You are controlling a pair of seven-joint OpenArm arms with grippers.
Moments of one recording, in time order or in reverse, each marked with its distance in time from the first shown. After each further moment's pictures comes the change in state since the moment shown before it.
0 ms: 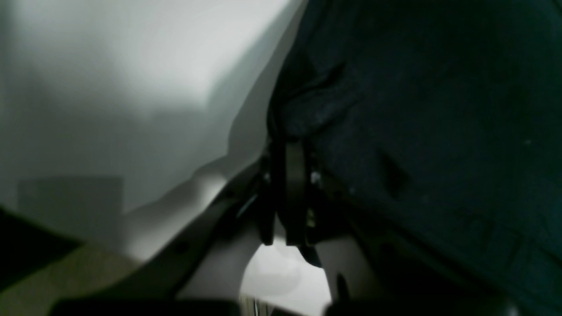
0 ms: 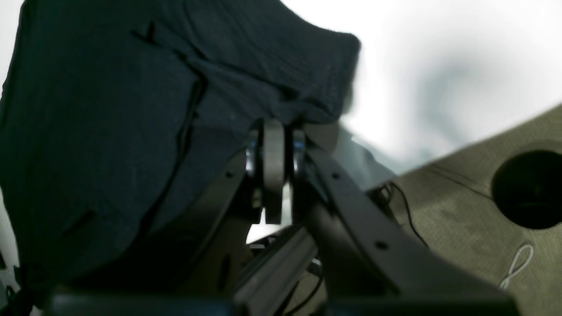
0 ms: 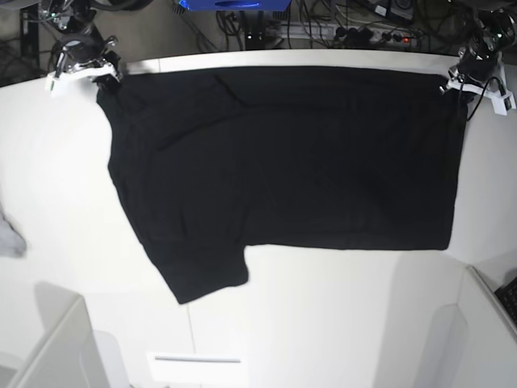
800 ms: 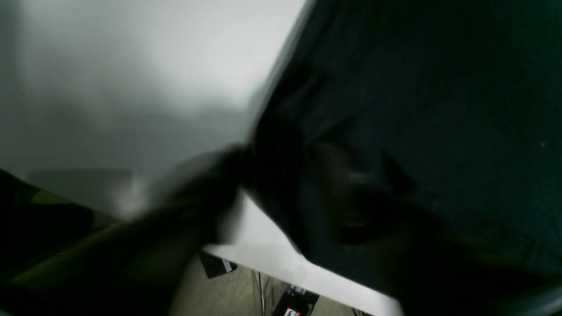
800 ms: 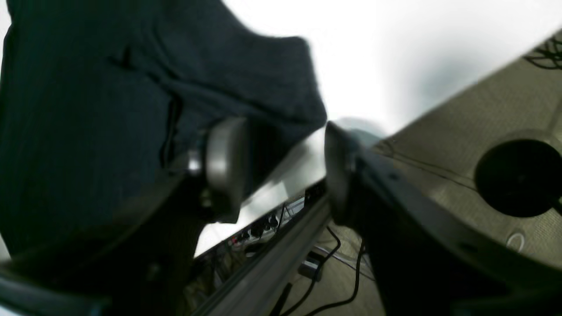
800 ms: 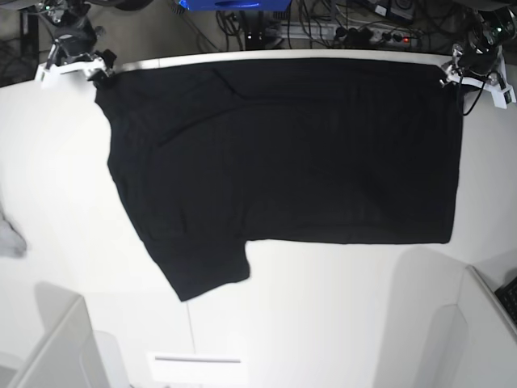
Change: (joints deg) left arm 1.8 0.1 -0.2 0.6 0.2 0.0 -0.2; right arm -0.7 -1.3 4.8 0.4 -0.1 0.0 -0.2
